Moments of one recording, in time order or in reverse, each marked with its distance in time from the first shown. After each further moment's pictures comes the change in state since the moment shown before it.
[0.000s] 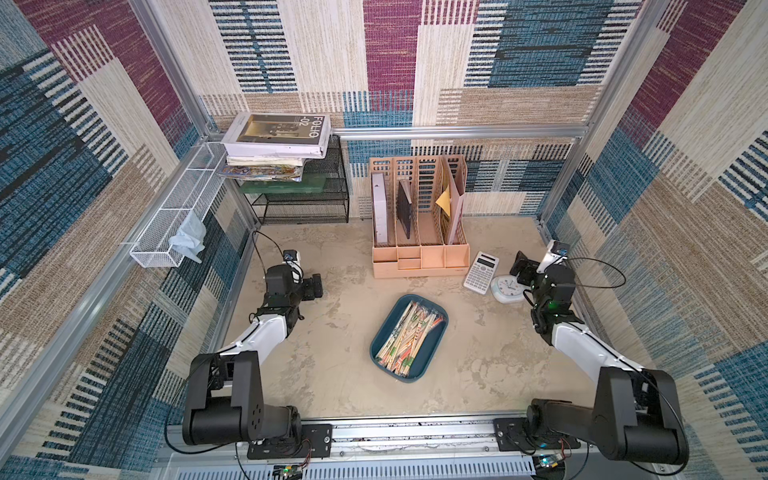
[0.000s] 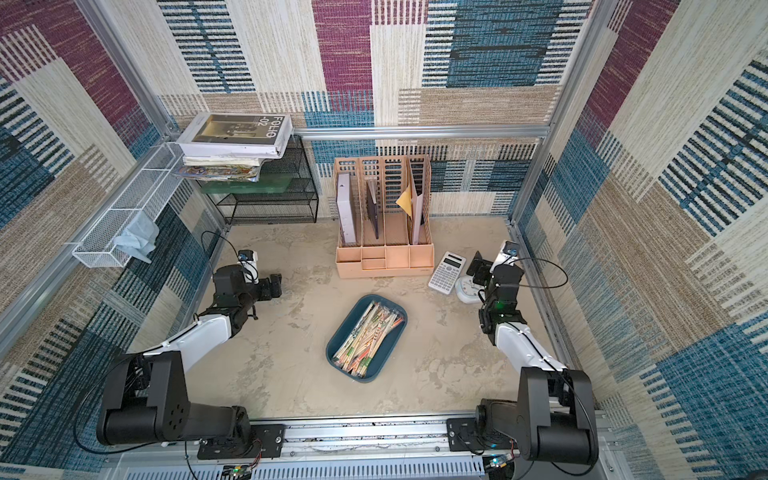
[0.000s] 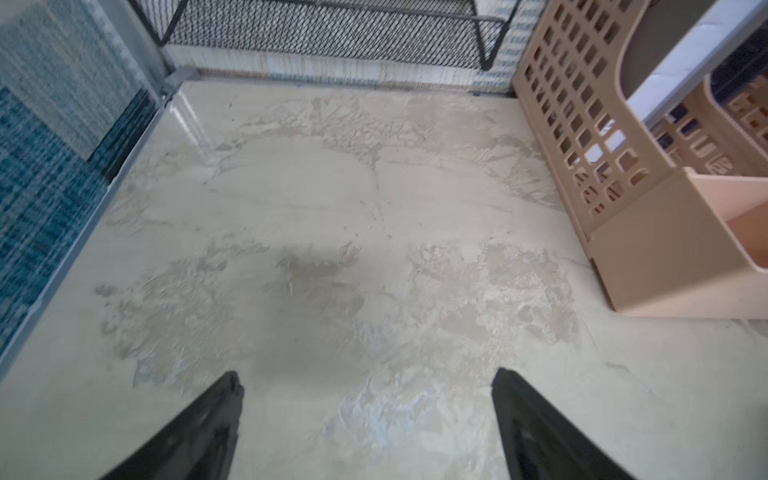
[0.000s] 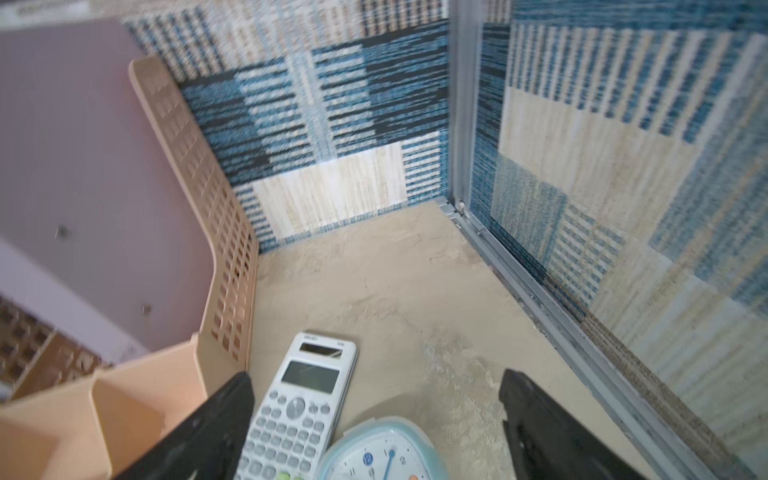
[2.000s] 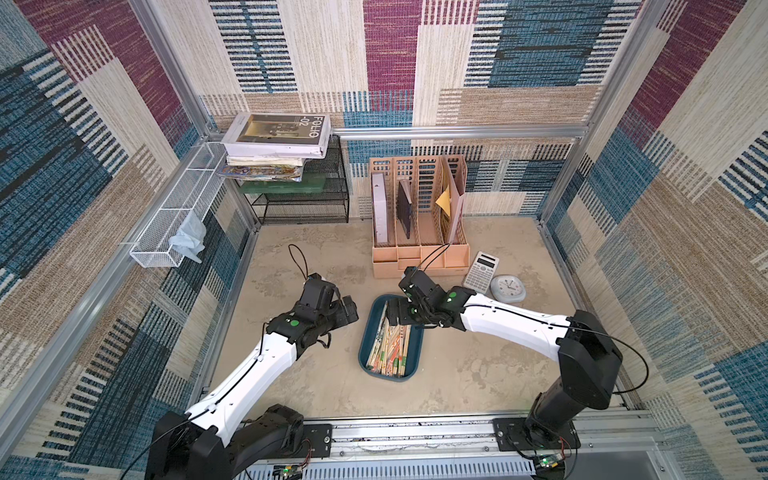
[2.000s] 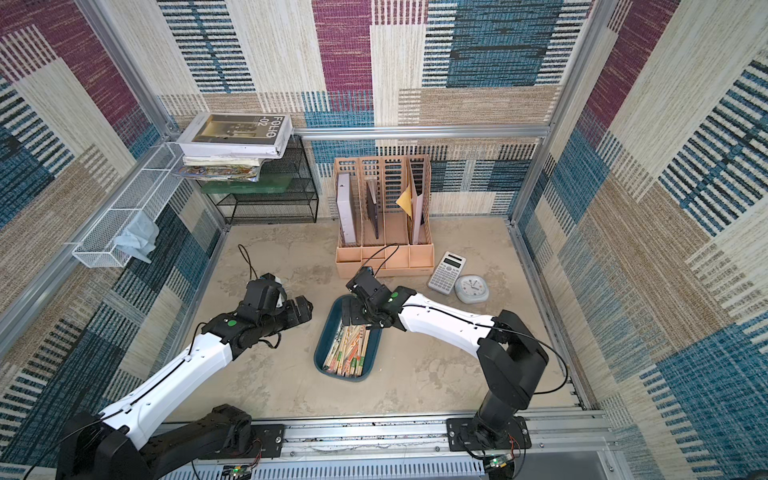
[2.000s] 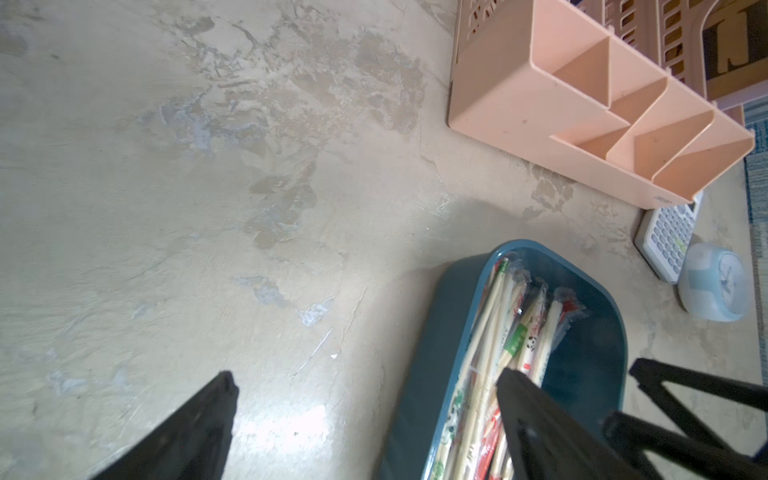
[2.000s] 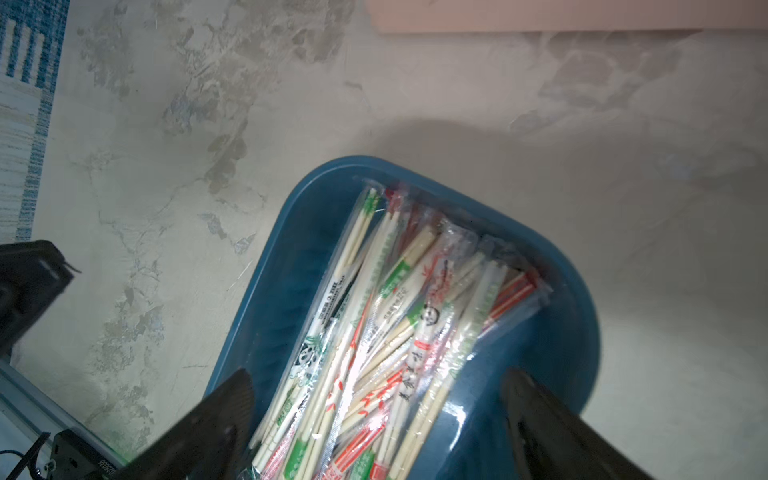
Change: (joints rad) left arm -0.429 -0.313 0.035 -0.662 -0.095 -0.610; right arm 0.998 0.442 0.588 -0.863 -0.109 0.389
